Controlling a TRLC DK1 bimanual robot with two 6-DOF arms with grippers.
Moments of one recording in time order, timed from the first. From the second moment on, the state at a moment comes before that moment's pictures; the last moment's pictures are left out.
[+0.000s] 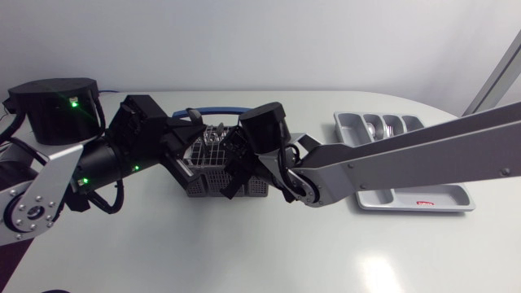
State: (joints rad) left arm -0.44 1.18 0.63 0.26 0.20 0.43; right arm 0.81 1.85 1.02 0.30 0.20 -0.39
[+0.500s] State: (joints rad) left arm -0.44 1.10 0.67 0.10 0.19 0.43; right arm 0.79 1.88 1.05 0.30 0.20 -0.39
